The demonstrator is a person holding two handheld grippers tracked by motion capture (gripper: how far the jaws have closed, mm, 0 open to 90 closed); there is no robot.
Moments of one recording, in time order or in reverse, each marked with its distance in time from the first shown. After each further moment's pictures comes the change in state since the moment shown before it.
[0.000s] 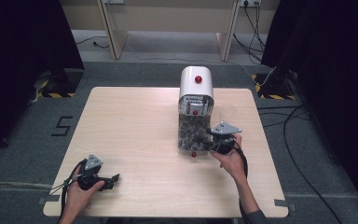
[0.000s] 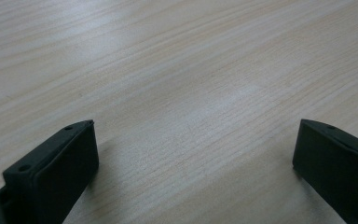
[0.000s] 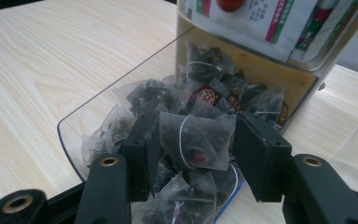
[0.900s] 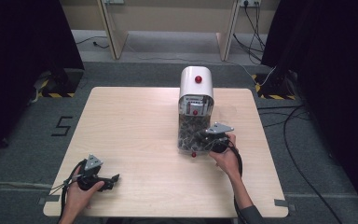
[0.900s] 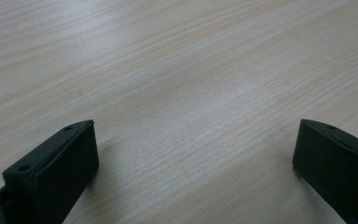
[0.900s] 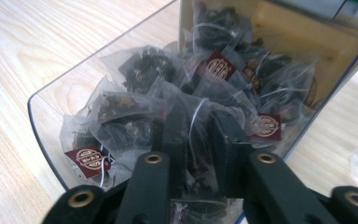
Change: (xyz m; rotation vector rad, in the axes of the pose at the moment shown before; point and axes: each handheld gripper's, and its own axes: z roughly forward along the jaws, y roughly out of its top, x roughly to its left) left arm 0.000 -0.001 -0.001 -0.001 -0.003 0.001; right arm -0.001 -0.009 0.024 0.087 0.015 -0.011
